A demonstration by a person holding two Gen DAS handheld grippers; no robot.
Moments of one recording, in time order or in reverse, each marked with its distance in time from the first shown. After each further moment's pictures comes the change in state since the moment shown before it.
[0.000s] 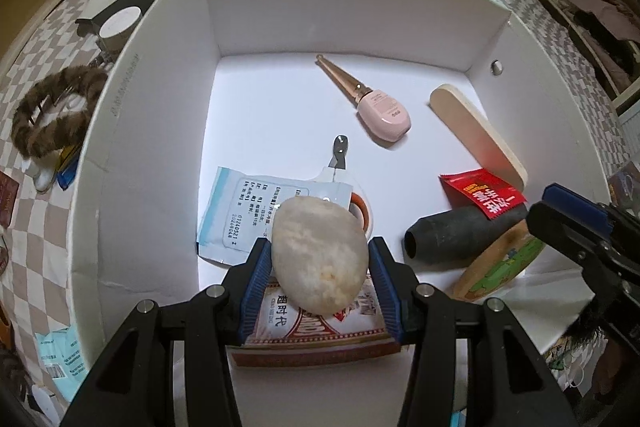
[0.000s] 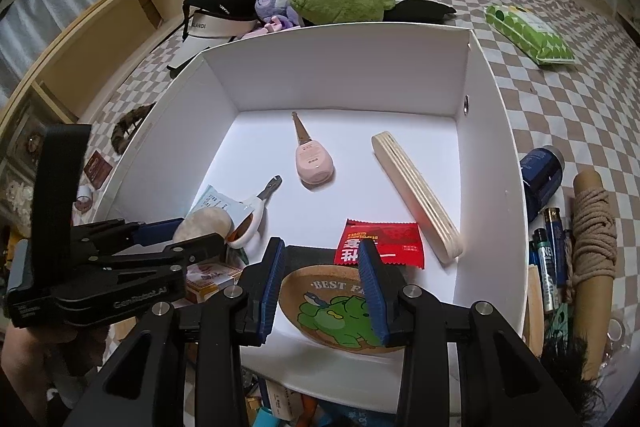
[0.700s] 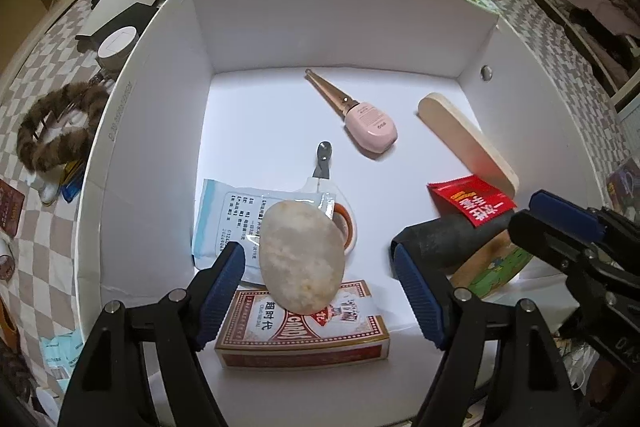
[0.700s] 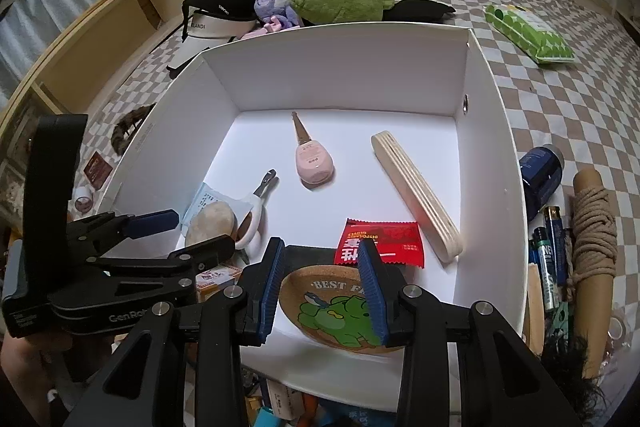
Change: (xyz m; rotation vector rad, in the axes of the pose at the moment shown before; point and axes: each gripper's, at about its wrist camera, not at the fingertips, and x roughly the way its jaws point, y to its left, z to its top) left arm -0.015 -0.008 0.000 0.019 -0.047 0.007; right arm -0.001 -0.003 0.000 -0.005 0.004 0.010
